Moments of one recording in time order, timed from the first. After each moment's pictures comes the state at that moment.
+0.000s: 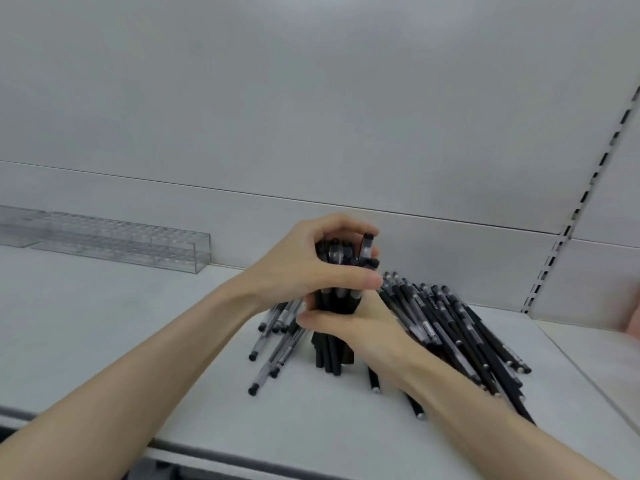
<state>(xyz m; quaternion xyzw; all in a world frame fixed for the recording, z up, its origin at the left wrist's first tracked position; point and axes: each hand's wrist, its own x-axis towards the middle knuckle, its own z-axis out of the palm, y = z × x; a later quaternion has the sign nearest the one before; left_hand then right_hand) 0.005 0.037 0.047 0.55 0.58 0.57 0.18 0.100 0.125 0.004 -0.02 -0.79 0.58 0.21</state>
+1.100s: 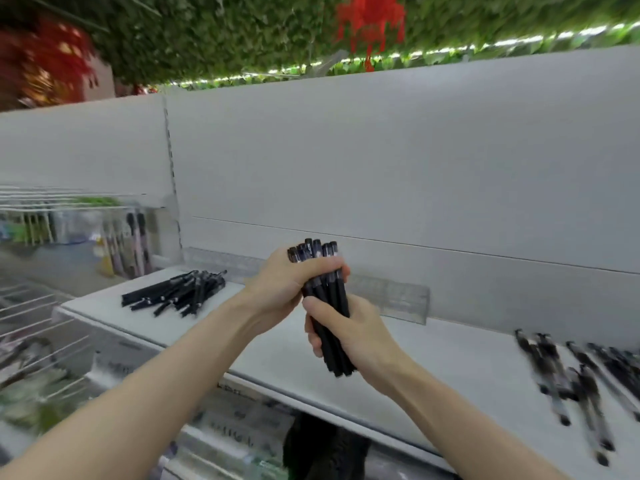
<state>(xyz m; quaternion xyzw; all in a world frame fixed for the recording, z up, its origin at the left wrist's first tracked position) -0.158 -0.255 0.066 0.37 0.61 0.69 0.13 -0.083 -0.148 0.021 0.09 -0.73 0.67 0.15</state>
